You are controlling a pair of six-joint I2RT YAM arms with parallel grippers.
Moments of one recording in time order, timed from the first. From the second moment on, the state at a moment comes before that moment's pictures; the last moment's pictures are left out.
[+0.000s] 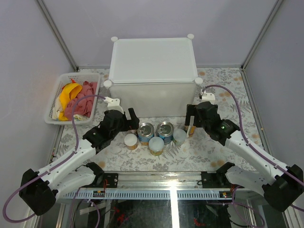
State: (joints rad) left arm -0.64 0.93 0.63 -0.26 -0.27 -0.57; right arm 0.61 1.02 0.80 -0.49 0.37 0.44
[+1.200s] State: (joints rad) left arm -0.64 0.92 0.63 -0.26 -0.30 -0.57; right arm 0.62 0.95 0.53 -0.14 0.30 0.32
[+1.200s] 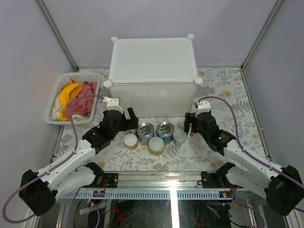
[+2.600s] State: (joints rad) left arm -0.64 0.92 0.63 -0.25 -0.32 -0.57; right arm 0.63 0.85 0.66 -0.31 0.19 0.13
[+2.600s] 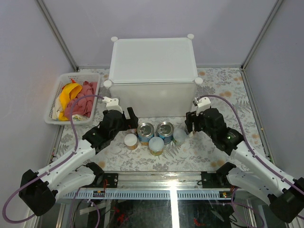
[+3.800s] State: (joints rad) left arm -0.64 0.86 0.60 -0.25 -0.32 -0.59; right arm 0.64 1.14 1.52 -0.61 -0.05 0.08
